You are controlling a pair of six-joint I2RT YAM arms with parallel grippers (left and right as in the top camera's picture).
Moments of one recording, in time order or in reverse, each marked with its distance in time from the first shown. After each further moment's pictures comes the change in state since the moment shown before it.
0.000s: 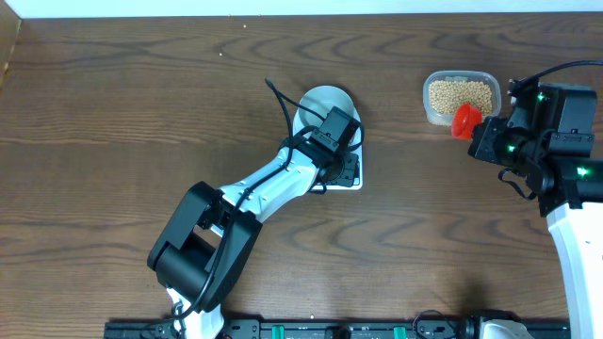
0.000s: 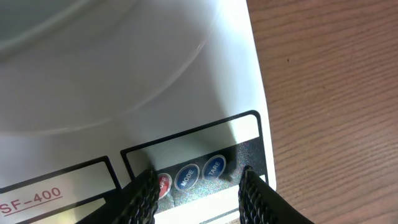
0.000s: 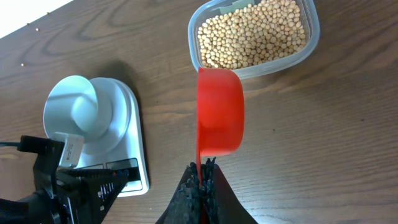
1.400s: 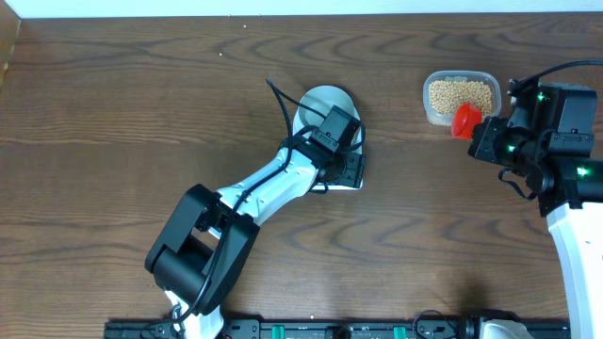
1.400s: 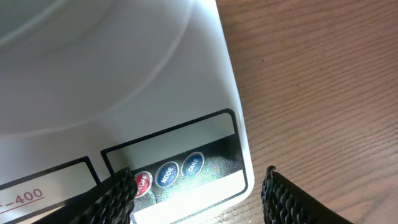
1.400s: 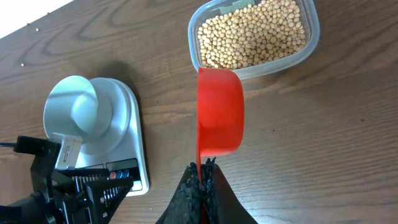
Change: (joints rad) left arm -0.002 -0.016 0.000 0.010 0.037 0.007; right arm 0.000 0.000 0.000 0.001 0.000 0.000
